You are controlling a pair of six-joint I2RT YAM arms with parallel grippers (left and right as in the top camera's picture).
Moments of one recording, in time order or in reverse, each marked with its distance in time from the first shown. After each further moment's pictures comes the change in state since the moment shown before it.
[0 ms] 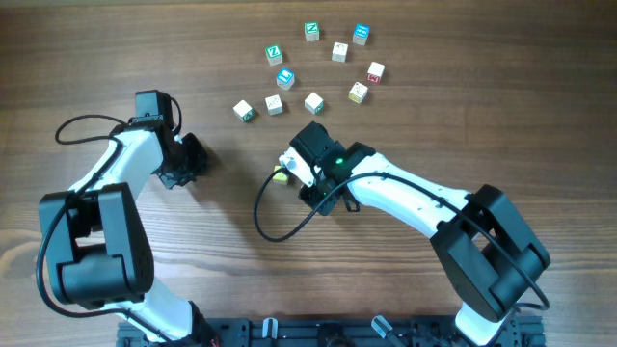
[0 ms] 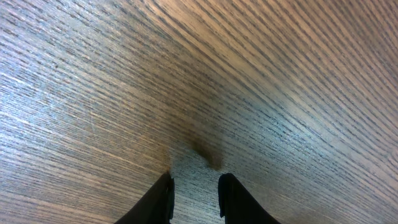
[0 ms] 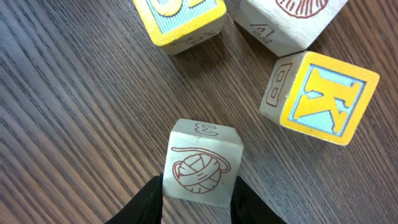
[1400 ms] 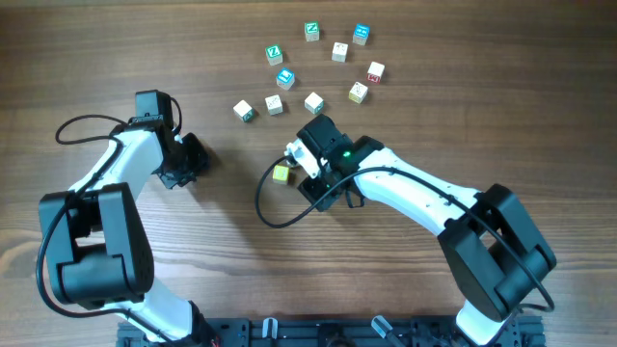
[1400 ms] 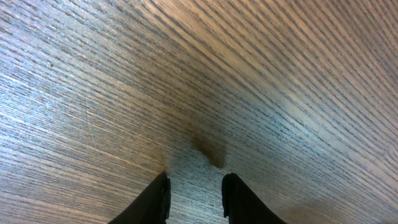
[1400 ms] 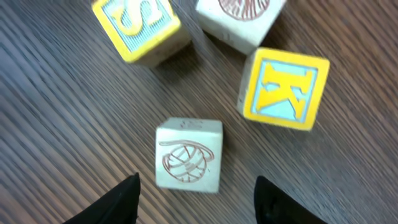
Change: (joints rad) left arm 0.000 0.000 0.000 0.000 0.007 0.000; right arm -0.038 -0.014 0.010 -0.003 -0.049 0.105
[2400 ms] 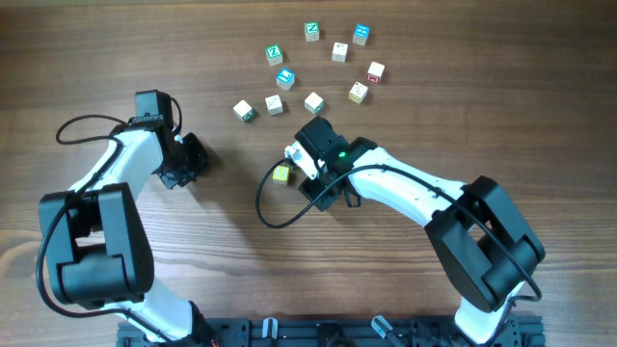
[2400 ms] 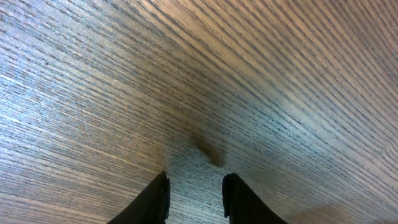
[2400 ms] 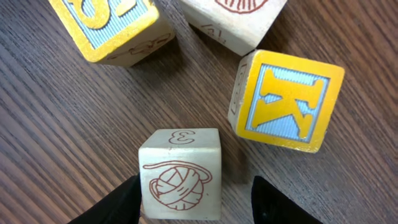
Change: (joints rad) left arm 0.000 0.000 0.000 0.000 0.008 0.000; right arm 0.002 0.052 0.000 0.031 0.045 -0.038
